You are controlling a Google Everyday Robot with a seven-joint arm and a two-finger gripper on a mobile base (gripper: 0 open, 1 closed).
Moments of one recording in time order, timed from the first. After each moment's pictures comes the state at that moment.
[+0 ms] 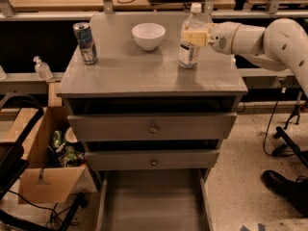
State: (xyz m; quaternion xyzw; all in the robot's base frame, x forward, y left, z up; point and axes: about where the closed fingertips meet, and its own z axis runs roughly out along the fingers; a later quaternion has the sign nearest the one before) arm 0.776 -0.143 0.928 -0.30 0.69 0.27 0.60
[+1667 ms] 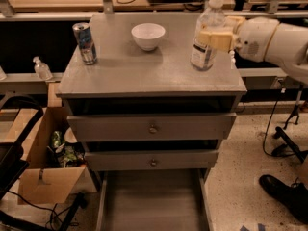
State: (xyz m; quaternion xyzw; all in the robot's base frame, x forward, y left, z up) arm 0.654 -0.163 0.995 -0.35 0.64 0.25 0.64
